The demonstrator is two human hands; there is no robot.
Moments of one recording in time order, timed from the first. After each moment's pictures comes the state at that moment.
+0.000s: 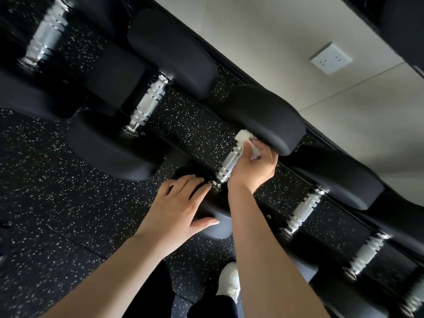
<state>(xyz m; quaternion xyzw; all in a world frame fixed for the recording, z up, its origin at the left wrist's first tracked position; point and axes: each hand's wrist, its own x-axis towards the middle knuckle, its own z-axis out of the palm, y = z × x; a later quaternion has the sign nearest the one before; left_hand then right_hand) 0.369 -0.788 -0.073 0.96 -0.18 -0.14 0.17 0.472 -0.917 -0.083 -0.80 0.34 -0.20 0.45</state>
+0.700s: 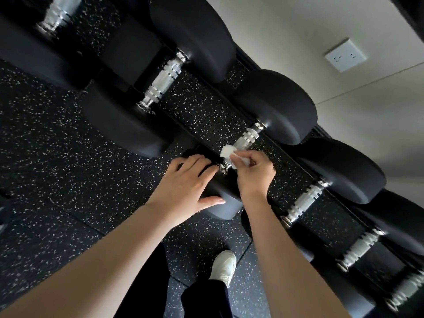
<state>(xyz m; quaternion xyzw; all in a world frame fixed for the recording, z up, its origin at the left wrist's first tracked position) 0.369 -0.788 -0.077 0.96 -0.17 -0.11 0.19 0.428 -0.940 -0.077 -0.89 0.21 0.06 0.40</state>
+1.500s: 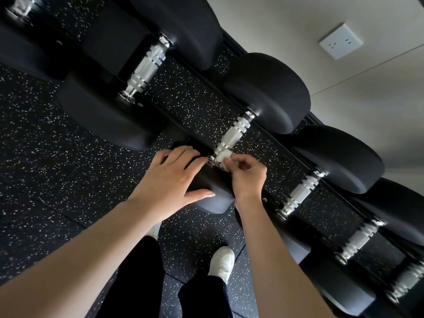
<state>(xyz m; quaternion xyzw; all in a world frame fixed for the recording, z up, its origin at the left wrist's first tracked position) 0.366 -0.788 -0.080 0.96 -0.17 -0.10 0.18 0.409 -0.954 -0.084 -0.78 0.33 0.13 0.51</state>
